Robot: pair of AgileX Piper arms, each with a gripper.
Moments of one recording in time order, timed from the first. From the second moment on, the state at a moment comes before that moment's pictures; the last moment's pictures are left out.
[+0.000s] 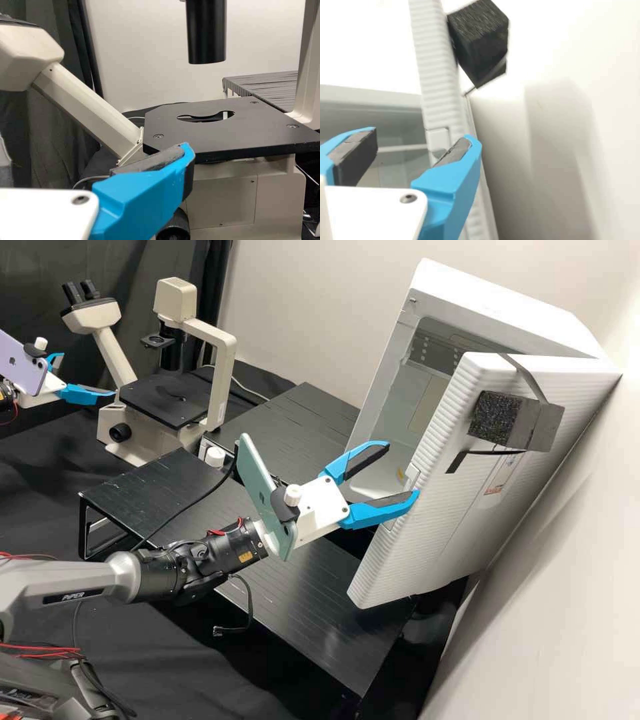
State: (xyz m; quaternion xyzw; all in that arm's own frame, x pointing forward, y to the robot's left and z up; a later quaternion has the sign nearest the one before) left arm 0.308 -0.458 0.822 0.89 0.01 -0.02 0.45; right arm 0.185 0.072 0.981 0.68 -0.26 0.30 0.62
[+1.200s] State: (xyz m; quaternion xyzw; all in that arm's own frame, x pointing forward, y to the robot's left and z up) left arm 0.308 -0.458 0.822 0.89 0.01 -0.02 0.45; right arm 0.241 0.109 0.923 0.68 -0.08 0.28 0.67
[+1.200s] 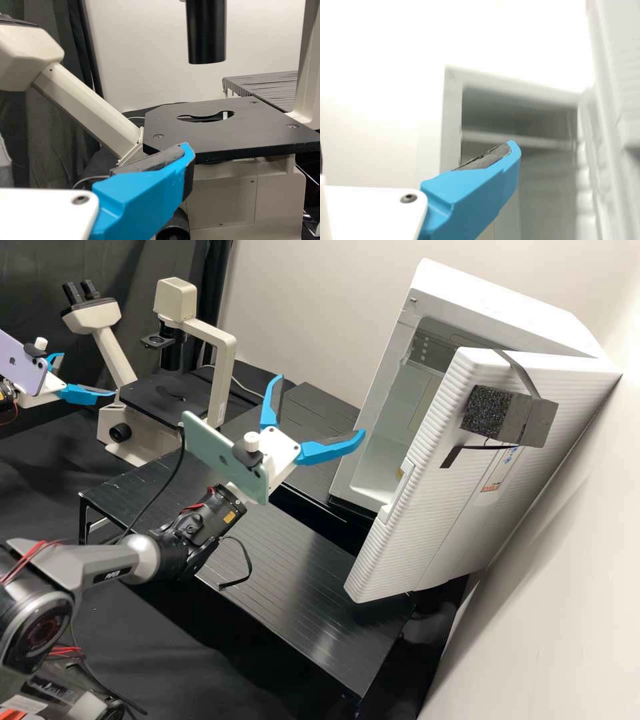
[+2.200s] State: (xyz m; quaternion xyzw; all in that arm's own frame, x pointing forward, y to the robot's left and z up) left arm 0.308 -0.458 0.822 0.89 0.01 -0.02 0.45; right arm 0.294 0.052 0.928 0.66 -0.40 0.08 0.64
